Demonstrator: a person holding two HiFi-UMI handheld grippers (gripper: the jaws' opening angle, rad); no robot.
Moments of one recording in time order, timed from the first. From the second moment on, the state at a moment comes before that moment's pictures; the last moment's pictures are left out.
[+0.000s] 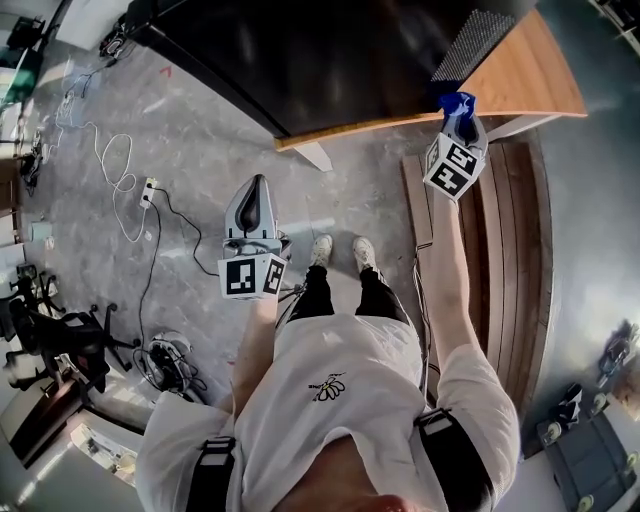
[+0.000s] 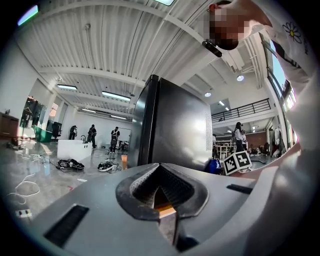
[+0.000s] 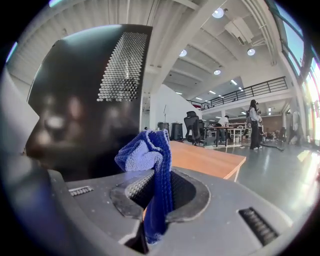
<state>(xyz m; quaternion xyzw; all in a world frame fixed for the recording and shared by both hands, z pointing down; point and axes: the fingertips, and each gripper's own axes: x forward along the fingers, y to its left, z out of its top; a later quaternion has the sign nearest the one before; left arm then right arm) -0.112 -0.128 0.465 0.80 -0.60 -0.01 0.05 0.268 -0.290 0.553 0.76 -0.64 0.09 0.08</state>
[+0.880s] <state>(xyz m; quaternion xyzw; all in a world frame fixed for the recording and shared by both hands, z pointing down) -0.145 -0.111 0.503 0.78 -0.63 0.00 0.09 0.039 -0.209 0.567 0.58 -0.80 0.10 0.06</state>
